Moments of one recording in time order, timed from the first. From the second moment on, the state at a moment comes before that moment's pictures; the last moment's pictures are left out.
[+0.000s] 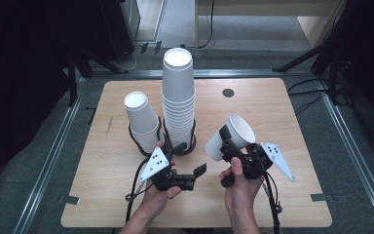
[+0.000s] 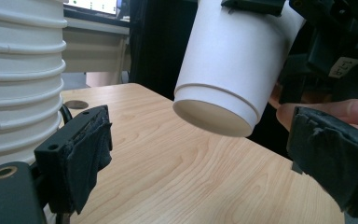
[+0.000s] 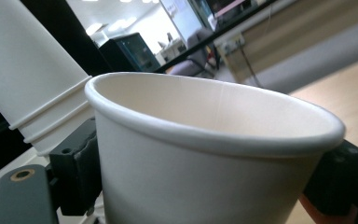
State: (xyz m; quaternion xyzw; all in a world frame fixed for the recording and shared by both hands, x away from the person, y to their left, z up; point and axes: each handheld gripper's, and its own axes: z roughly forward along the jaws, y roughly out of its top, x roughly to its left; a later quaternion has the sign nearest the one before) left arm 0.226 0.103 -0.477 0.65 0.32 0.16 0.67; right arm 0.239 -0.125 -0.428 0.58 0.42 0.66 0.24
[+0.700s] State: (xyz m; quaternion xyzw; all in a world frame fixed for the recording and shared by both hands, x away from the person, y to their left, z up) left arm 0.228 0.106 -0.478 0.65 0.33 0.17 0.66; right arm 0.264 -0.128 -0.415 0.49 0.49 0.62 0.38
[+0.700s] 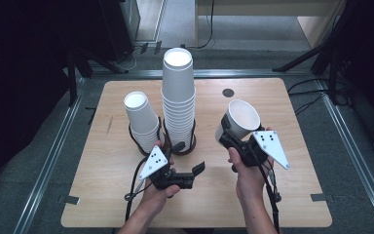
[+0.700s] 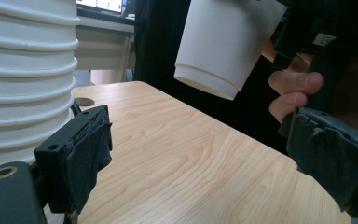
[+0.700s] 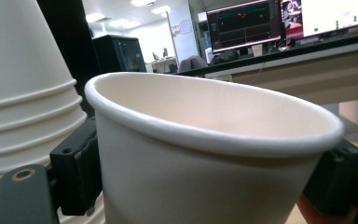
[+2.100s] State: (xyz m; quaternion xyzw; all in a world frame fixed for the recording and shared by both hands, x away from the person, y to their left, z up) left arm 0.239 0.121 -0.480 0.64 0.36 0.17 0.65; right arm 0.356 -0.136 -0.444 0.45 0.51 0.56 0.46
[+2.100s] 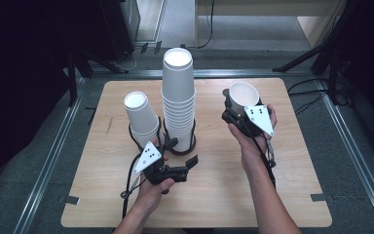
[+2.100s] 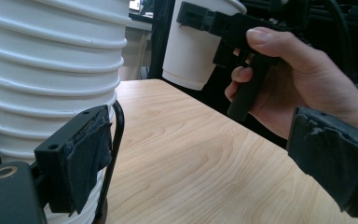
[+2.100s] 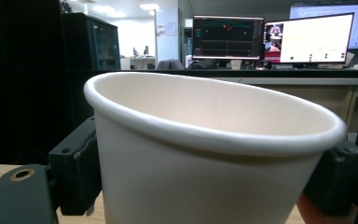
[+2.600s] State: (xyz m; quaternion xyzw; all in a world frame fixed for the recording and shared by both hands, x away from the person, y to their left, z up) left arm 0.240 0.127 -0.478 0.64 0.37 0.18 0.65; right arm 0.391 -0.142 -0.472 0.45 0.52 0.54 0.48
